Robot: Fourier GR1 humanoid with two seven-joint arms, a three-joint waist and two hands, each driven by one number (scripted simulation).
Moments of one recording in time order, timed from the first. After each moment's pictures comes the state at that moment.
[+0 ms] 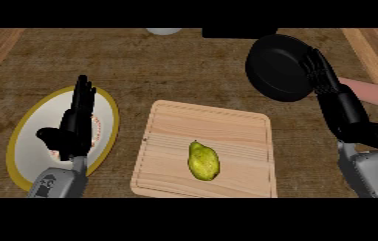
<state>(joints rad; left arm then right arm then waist) -0.15 0.25 -0.16 -1.39 0.24 0.41 -0.18 -0.26 -0.50 0.20 -1.49 -0.31 -0.08 -0.24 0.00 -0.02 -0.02</state>
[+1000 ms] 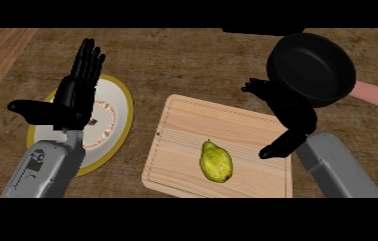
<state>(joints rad) -0.33 0.30 -0.16 -1.47 0.30 0.27 -0.09 -0.43 -0.34 0.29 -1.09 -0.46 0.58 -0.68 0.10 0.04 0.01</state>
